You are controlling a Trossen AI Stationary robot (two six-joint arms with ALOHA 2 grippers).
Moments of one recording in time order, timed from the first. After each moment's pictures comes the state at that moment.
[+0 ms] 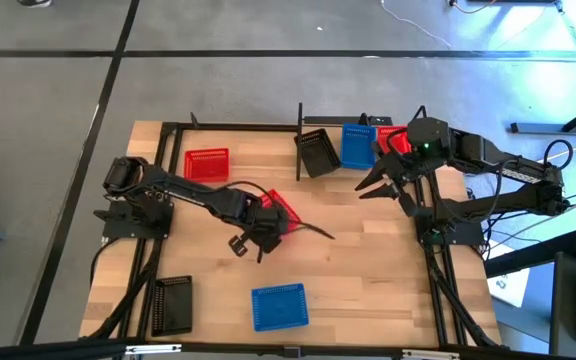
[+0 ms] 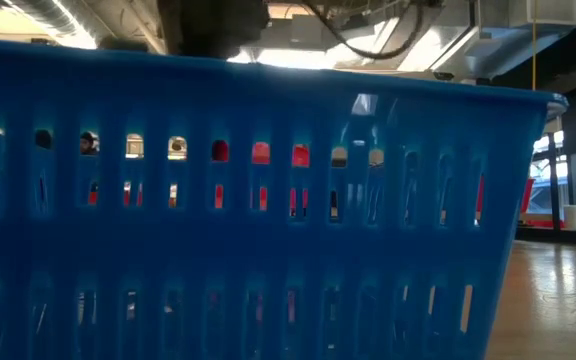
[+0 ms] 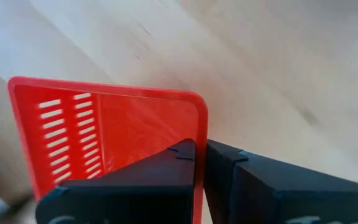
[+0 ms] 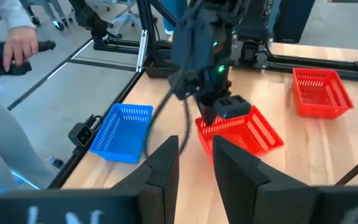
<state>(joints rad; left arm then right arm) -0.16 1.73 1.29 -0.72 -0.08 0.71 -0.21 0.99 1.19 -0.69 -0.53 -0.18</state>
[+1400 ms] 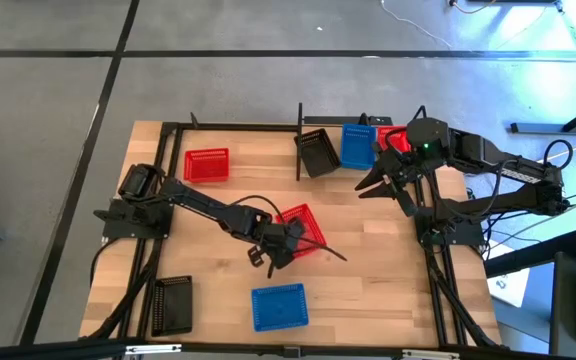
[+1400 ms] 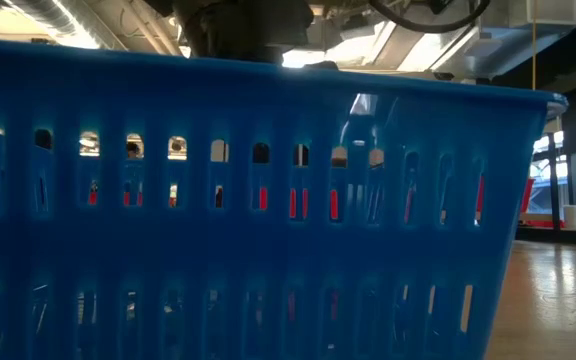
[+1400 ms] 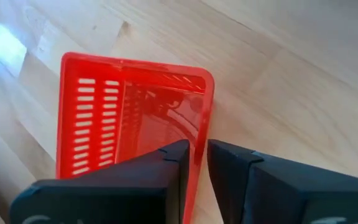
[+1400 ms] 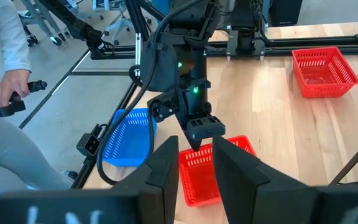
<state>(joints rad) -0.22 1.86 1.28 -0.40 -0.15 0.83 -0.21 0.99 1.19 -0.70 -0.52 -0.05</state>
